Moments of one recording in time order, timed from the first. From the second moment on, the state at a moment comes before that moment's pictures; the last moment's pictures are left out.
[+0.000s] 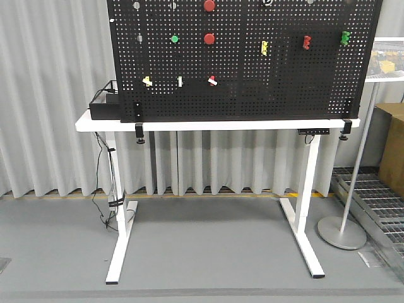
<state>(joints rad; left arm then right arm) -0.05 -0.01 0.03 0.04 0.14 -0.13 0.05 -0.01 0.03 -0.03 0.26 0.02</state>
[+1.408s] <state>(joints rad) -0.05 -0.01 0.03 0.04 0.14 -0.13 0.05 -0.01 0.03 -0.03 0.26 0.02</state>
